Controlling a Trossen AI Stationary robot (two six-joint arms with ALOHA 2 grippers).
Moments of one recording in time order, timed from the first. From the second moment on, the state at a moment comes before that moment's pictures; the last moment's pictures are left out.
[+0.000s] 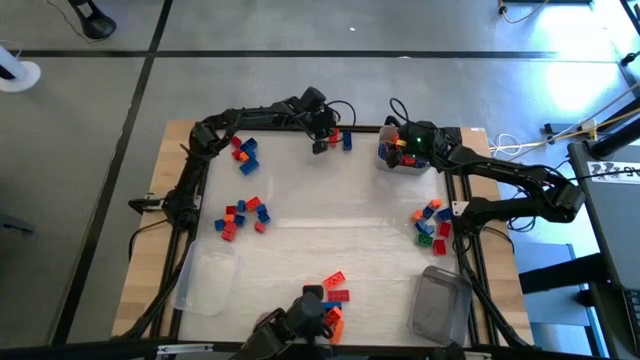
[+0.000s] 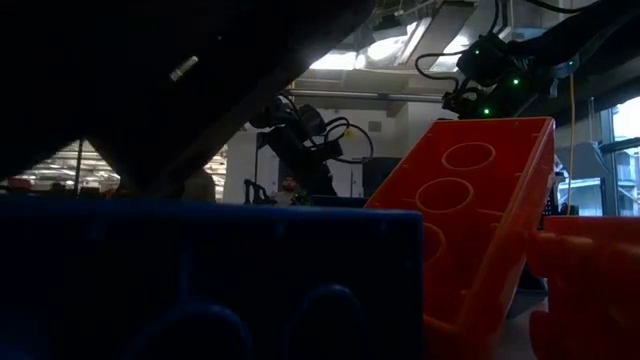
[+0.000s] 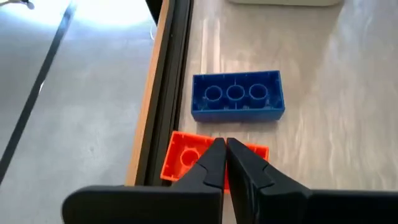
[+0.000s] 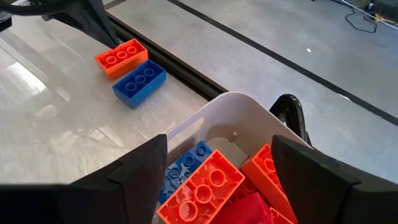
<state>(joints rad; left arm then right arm) 0.69 2.25 1.66 -0.24 0.30 0.58 -0.68 1.18 0.62 -0.05 0.22 0.05</state>
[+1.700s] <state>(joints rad) 0.65 2.23 1.69 -0.55 0.06 0.65 -0.68 1.18 0.62 -0.05 0.22 0.05</state>
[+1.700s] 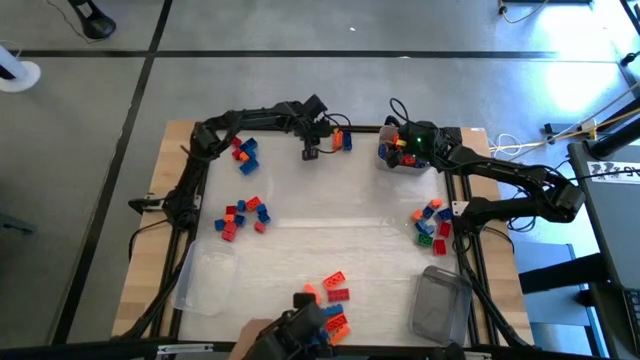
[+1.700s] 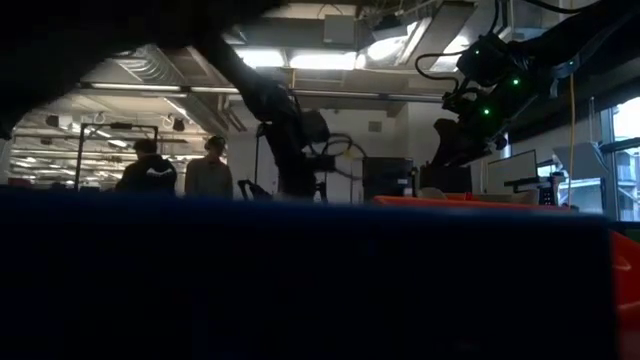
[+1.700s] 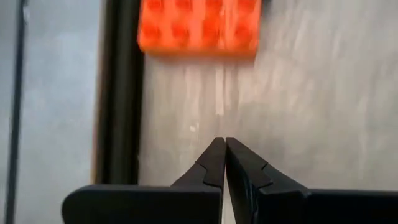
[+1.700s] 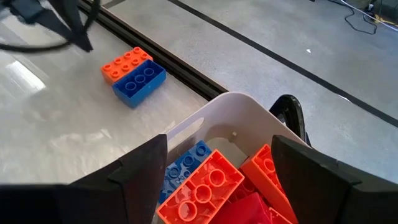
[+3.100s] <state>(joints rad) 0.42 1.30 0.70 0.41 0.01 0.41 -0.54 1.61 1.09 -0.20 0.14 0.12</state>
